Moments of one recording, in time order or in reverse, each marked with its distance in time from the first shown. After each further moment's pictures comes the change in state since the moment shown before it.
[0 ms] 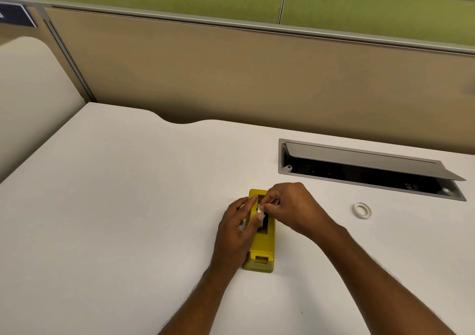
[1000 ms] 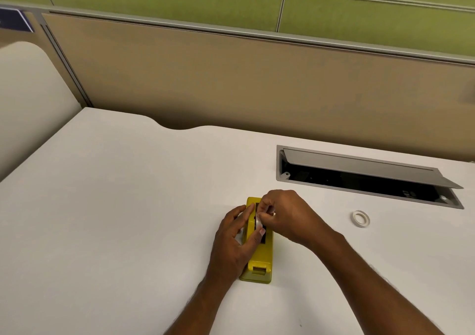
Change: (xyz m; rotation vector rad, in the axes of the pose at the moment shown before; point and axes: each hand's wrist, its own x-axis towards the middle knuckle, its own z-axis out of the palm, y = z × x) left_hand -0.002 -0.003 0.000 0.042 -0.030 0.002; right_hand 0.006 -0.002 0.002 -0.108 -0.035 -0.038
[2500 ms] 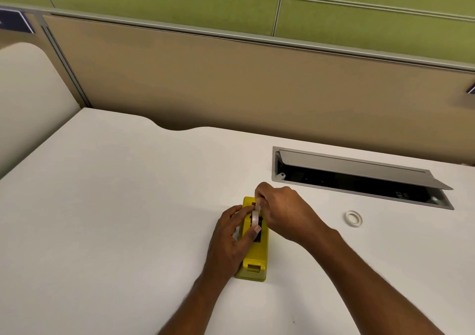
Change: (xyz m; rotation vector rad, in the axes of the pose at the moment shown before) left_hand 0.000 0.003 0.001 -0.030 -0.008 -0.017; right_hand -0.009 -0.008 -0.009 -0.184 0.119 -0.133
